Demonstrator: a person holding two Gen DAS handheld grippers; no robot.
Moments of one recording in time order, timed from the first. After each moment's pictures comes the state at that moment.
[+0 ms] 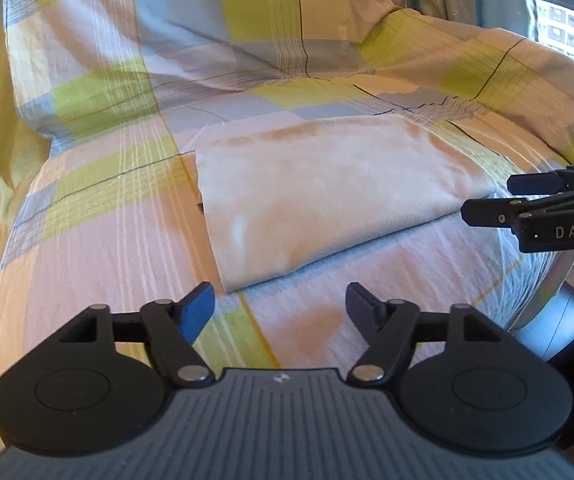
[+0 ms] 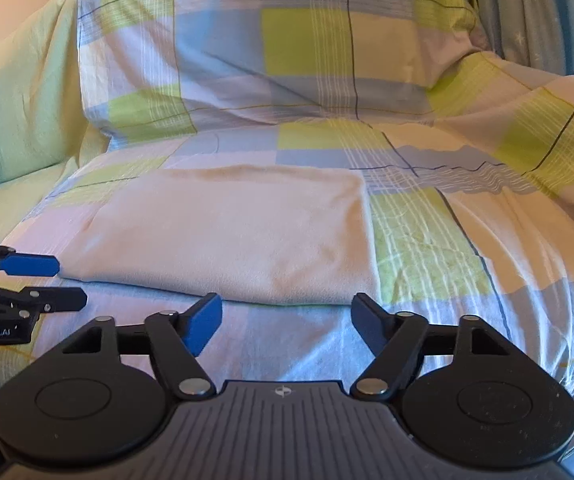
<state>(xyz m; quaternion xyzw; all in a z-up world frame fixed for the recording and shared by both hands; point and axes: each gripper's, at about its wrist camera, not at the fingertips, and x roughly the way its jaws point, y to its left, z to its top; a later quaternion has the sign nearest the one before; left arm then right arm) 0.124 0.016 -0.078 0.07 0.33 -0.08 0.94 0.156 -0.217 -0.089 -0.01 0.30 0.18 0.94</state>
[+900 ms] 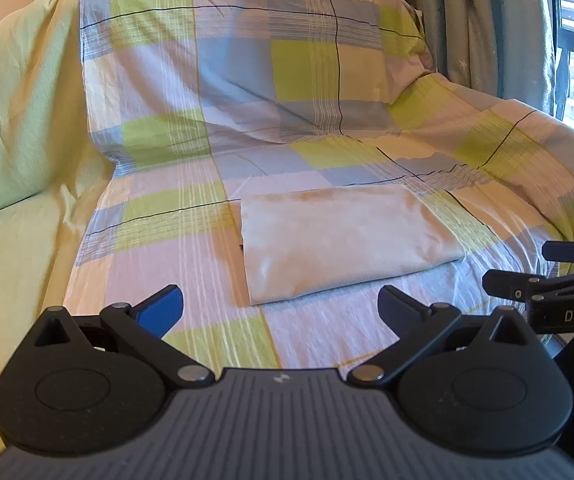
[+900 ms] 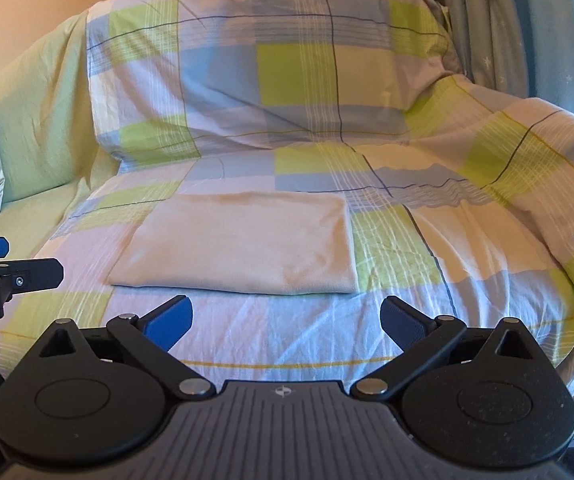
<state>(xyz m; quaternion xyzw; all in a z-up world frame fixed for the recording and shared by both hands) 0.050 0.007 0.003 0.03 0.29 -0.01 0.96 0.085 -0.226 -0.032 0.00 0.29 0.16 0.94</state>
